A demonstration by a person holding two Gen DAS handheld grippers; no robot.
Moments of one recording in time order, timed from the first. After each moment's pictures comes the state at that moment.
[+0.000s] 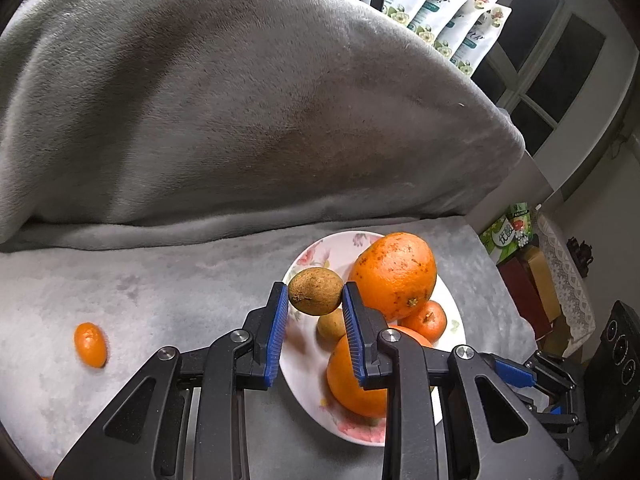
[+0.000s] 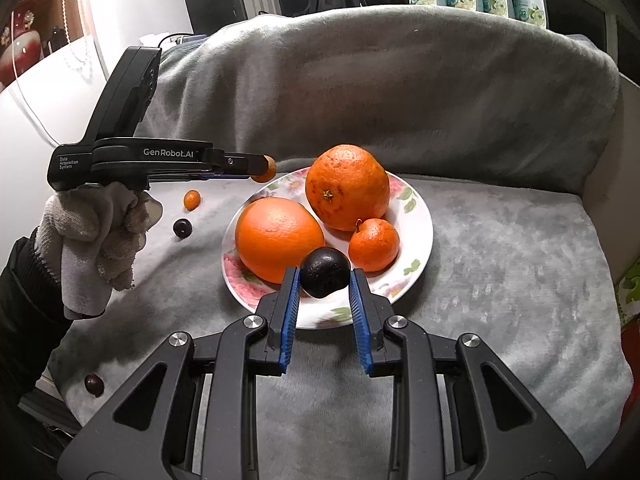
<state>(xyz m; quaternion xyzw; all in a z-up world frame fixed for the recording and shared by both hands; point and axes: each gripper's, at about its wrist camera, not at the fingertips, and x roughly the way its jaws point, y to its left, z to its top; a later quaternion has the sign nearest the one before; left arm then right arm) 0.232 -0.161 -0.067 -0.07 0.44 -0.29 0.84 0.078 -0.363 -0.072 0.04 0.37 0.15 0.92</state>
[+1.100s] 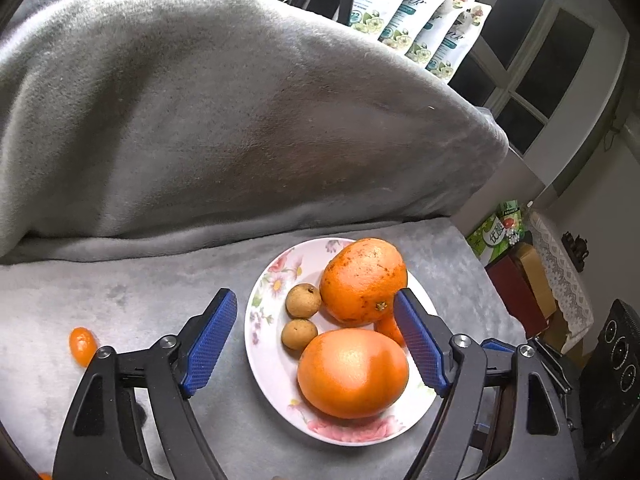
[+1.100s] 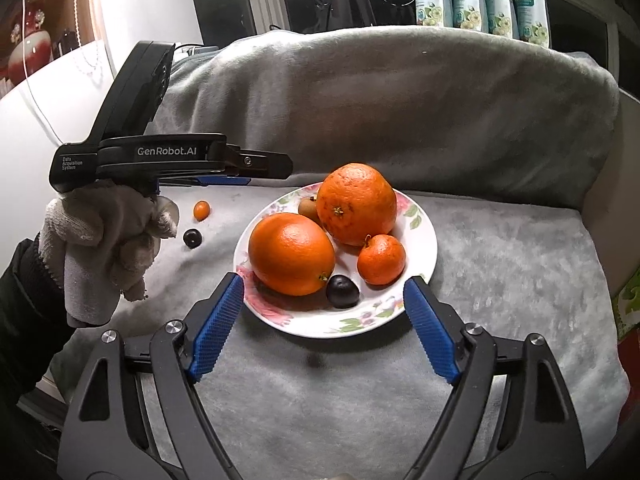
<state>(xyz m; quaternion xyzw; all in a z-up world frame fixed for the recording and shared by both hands) 0.223 -0.176 -0.050 -0.06 0.43 -0.31 0.85 0.069 -0.359 -0.059 0.04 0.35 0.15 0.92</state>
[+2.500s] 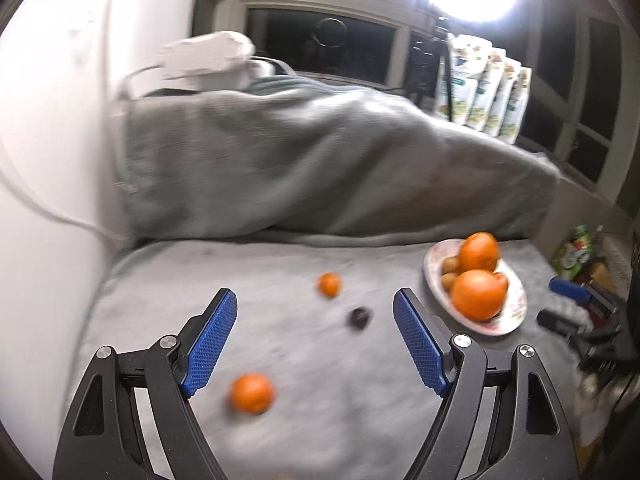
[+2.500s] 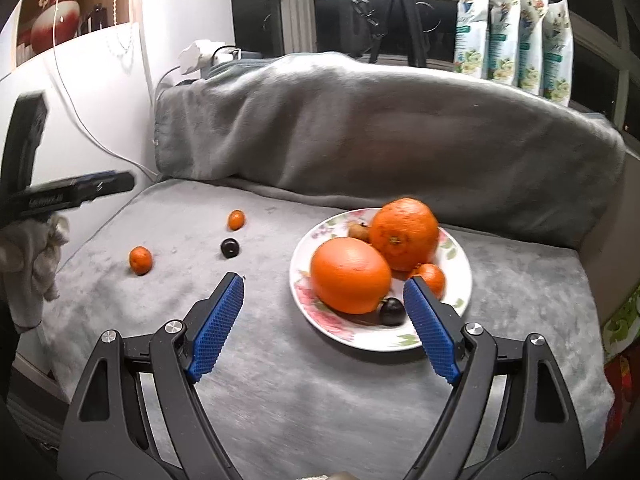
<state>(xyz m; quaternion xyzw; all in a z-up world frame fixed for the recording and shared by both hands) 0.105 -0.016 -0.012 -0.02 0.32 -0.11 0.94 0.051 -0.300 -0.030 -0.01 0.33 0.16 0.93</state>
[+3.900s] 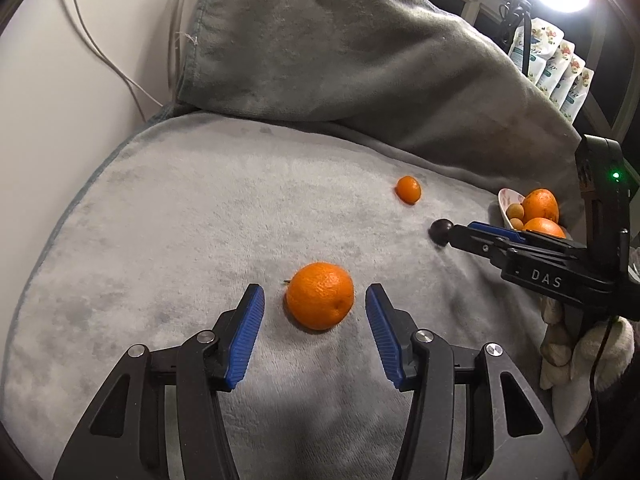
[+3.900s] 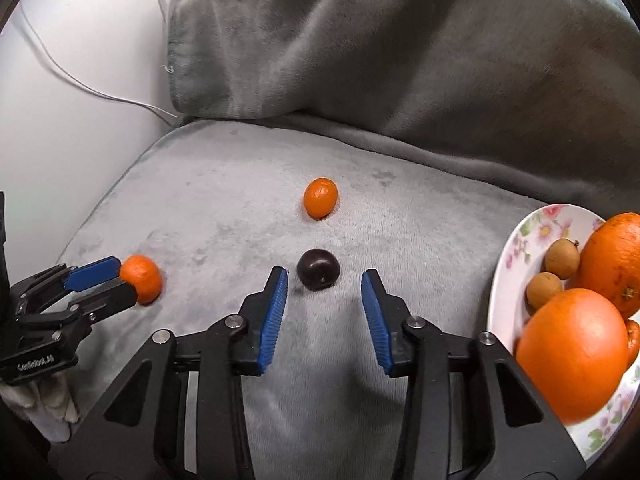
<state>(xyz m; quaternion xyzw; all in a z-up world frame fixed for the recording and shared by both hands) 0.104 0.030 -0.110 -0.10 0.41 -0.06 0.91 0.162 -0.170 -0.103 -0.02 0.44 0.23 0.87</state>
